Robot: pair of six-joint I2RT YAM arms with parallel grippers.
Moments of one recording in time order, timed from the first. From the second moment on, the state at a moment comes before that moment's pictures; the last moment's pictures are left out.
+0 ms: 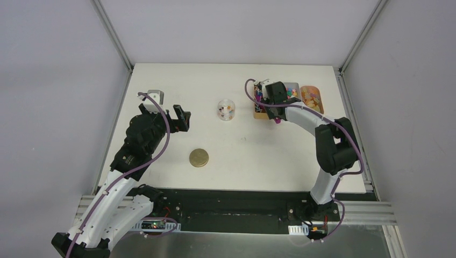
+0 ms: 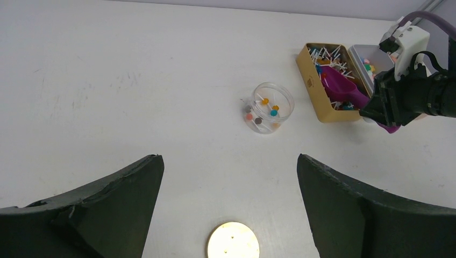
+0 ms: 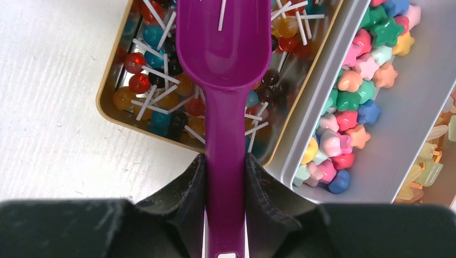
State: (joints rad) left arm -0.42 0.68 0.77 -0.27 -0.16 -0.26; right arm 0.43 1.81 1.24 -0.33 0.21 -0.16
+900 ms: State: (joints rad) left arm -0.42 0.67 0.77 -0.27 -0.18 -0.26; right arm 0.39 1.59 1.03 -0.22 0.15 -0.20
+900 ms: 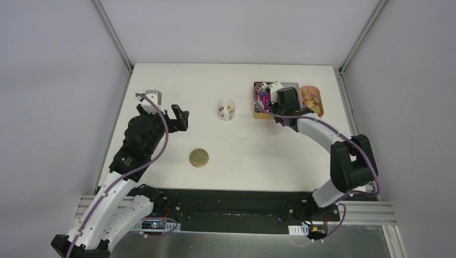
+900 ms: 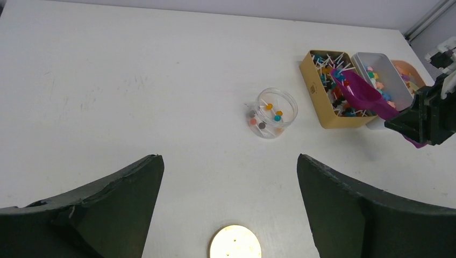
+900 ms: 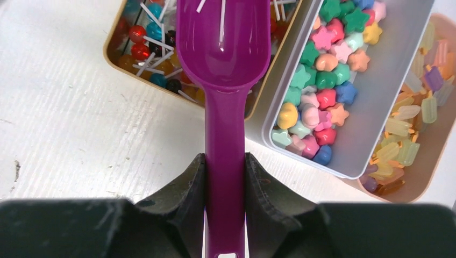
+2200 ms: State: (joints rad) left arm -0.42 0.57 0.75 -0.27 -0.29 -0.25; right arm 0.55 1.44 1.13 -0.36 0.12 -0.60
